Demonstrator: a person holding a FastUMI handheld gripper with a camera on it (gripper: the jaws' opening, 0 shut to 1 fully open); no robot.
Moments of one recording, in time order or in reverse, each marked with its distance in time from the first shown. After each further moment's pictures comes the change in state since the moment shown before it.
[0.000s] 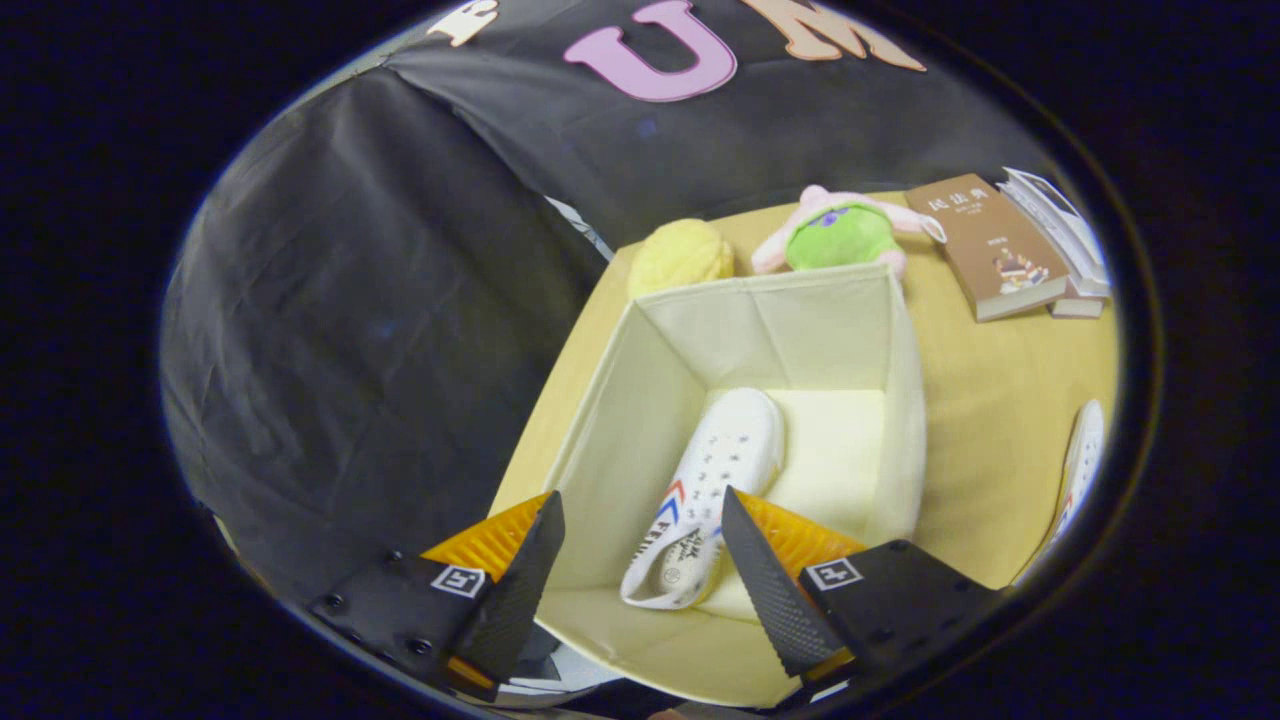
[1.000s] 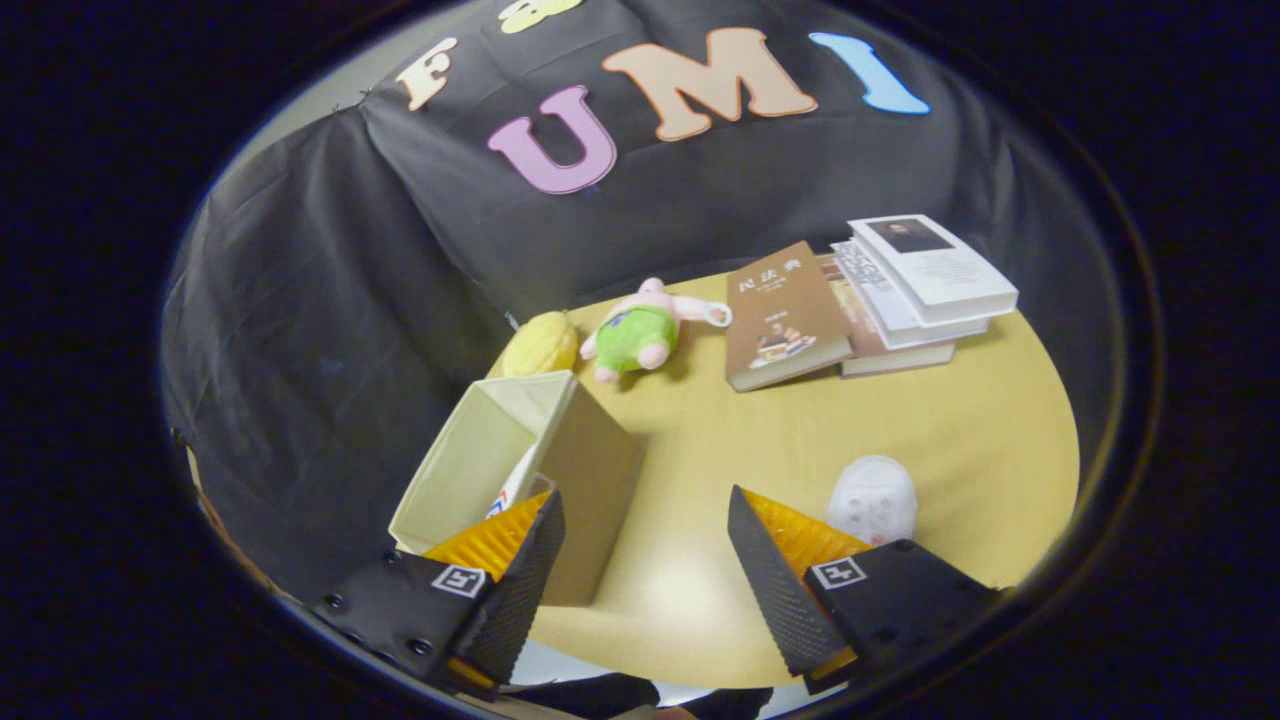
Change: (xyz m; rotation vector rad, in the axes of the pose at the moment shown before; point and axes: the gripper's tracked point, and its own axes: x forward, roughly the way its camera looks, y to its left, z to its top) arm -0.167 -0.212 0.035 0.013 -0.172 -0.230
